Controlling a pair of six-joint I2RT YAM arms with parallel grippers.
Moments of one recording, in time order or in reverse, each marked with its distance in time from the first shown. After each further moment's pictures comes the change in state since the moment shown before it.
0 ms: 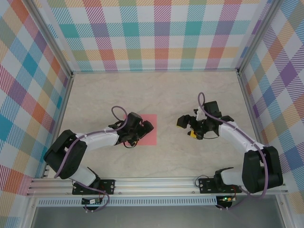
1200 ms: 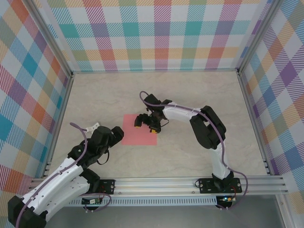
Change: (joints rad) left arm 0.101 -0.790 -0.216 -0.430 -0.356 0.197; right arm 0.487 0.800 0.758 -0.091 0.260 0.227
